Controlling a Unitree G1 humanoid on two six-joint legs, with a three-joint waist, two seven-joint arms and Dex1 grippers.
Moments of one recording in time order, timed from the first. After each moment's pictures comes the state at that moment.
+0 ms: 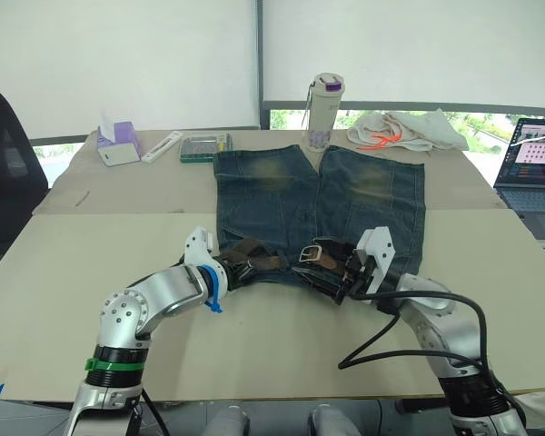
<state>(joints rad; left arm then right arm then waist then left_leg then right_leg) -0.40 0.37 0.02 -0.11 -1.86 0.87 0.81 -0.26 -0.43 0.07 -0.23 0.40 0.30 0.76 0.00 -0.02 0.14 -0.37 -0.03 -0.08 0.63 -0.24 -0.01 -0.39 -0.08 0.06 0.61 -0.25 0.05</state>
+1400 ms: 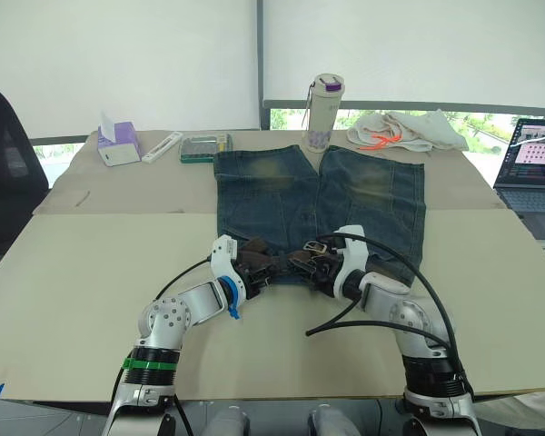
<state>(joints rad) -0.39 0.19 0.06 0.03 -1.06 0.96 0.00 -0.38 -0.16 -0.05 -0.23 0.49 1.02 0.25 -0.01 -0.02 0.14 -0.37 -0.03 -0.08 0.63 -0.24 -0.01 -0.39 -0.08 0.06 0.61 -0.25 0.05</state>
